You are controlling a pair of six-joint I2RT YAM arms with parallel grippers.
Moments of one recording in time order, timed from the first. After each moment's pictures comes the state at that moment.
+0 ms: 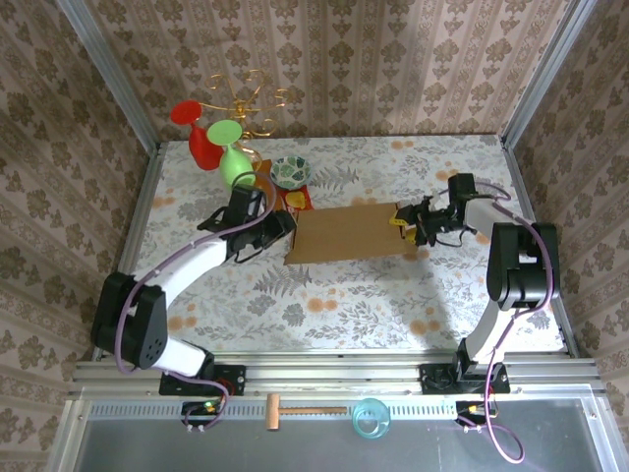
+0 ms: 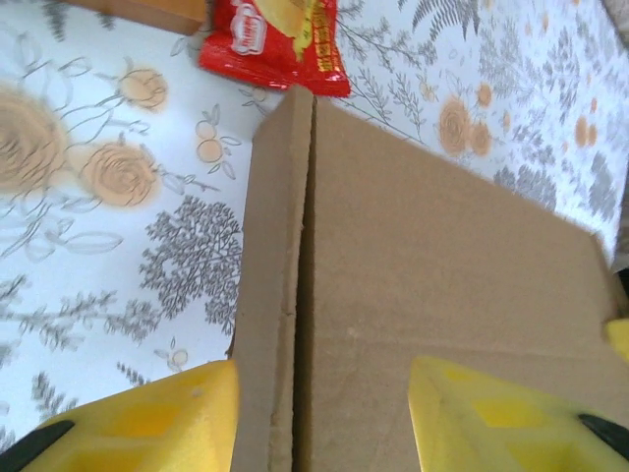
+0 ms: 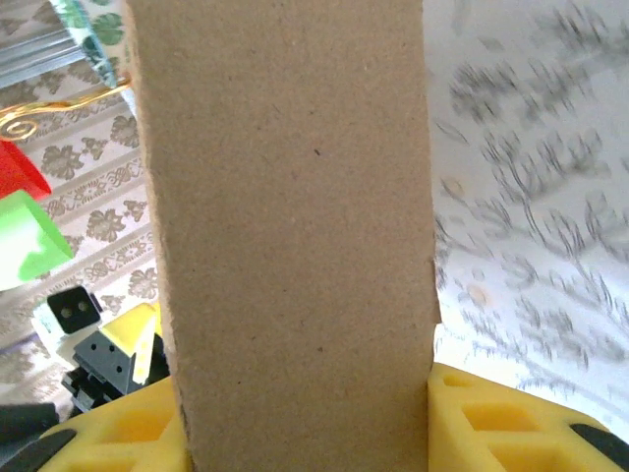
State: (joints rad) left arm -0.46 1.41 0.92 -0.33 0.26 -0.93; right arm -0.08 1.79 1.09 -0.61 -0.97 0.71
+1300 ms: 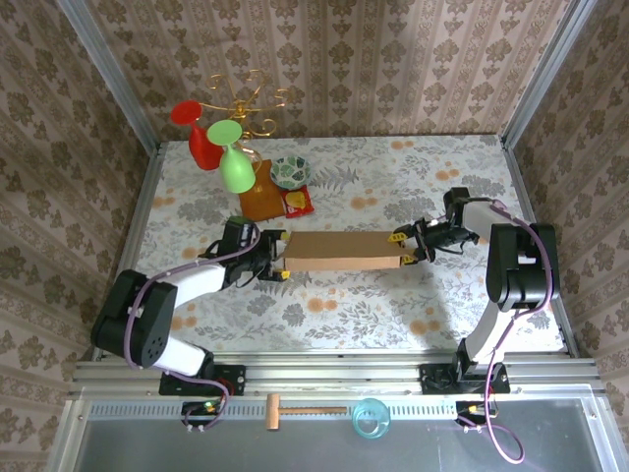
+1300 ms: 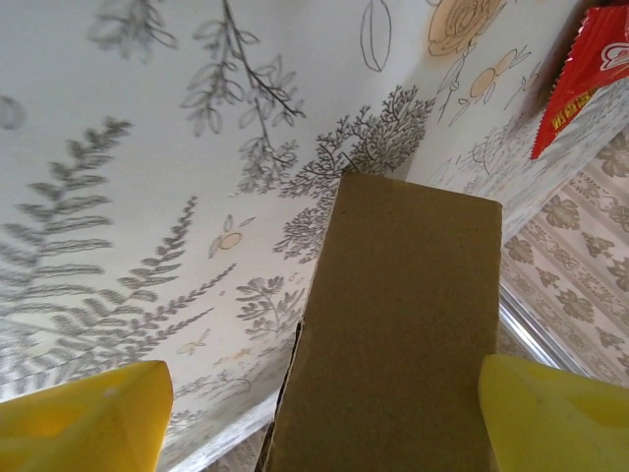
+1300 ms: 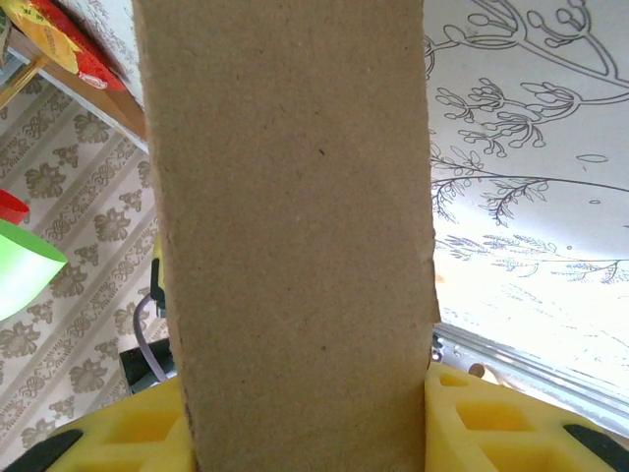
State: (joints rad) left arm -0.45 1.49 0.58 0.17 0.44 -1.93; right arm -0.06 1.79 1.07 -0.85 -1.03 0.81
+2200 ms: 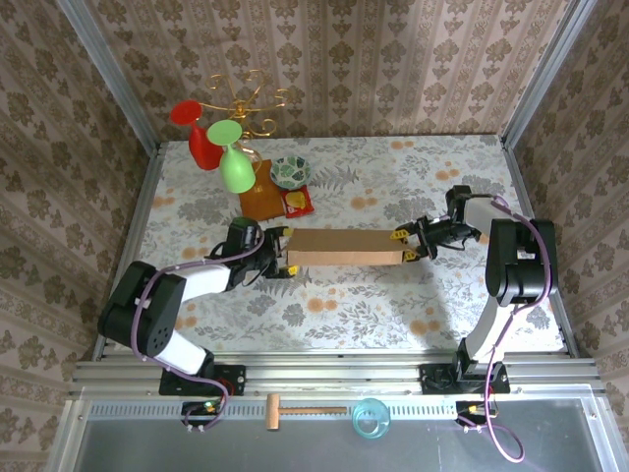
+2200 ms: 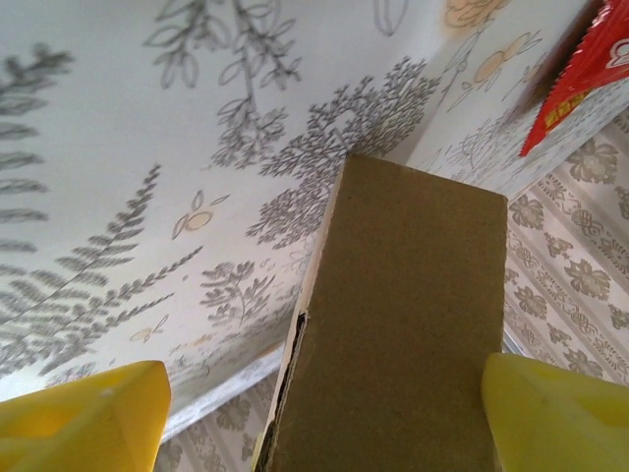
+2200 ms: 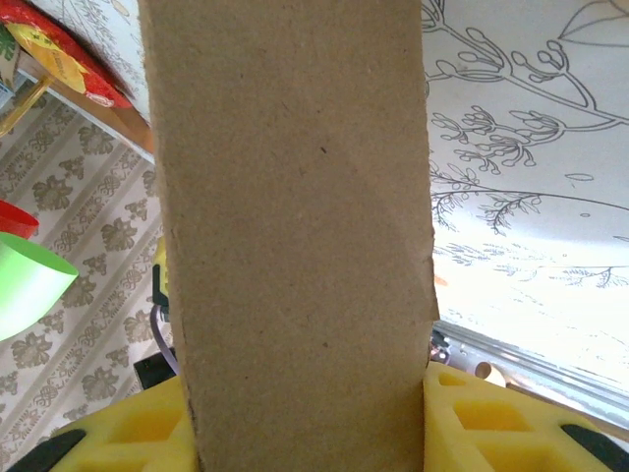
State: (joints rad) left arm -0.45 1.51 0.55 0.29 0.48 -2.06; right arm -0.08 1.83 1.12 -0.90 -1.03 0.80
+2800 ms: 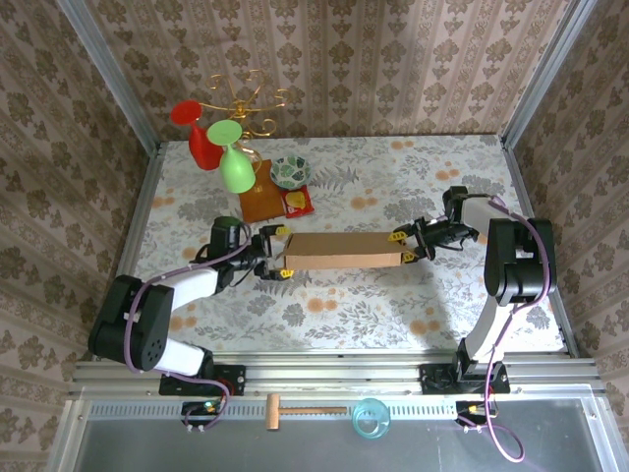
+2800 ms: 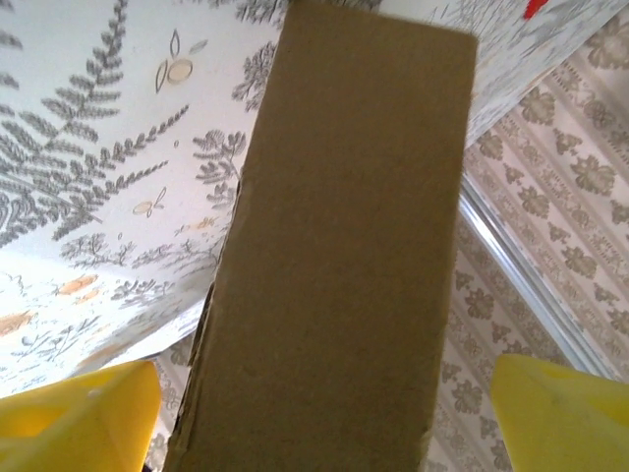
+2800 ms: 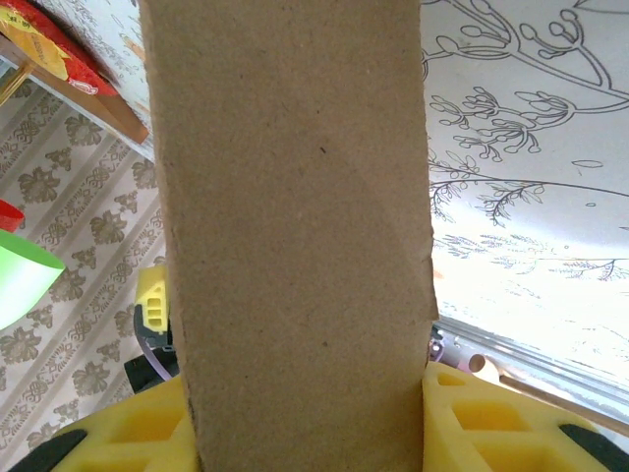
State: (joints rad) left arm -0.36 1.43 0.52 0.31 0.74 -2.01; right arm -0.07 1.84 1.12 -0.91 -1.03 0.79
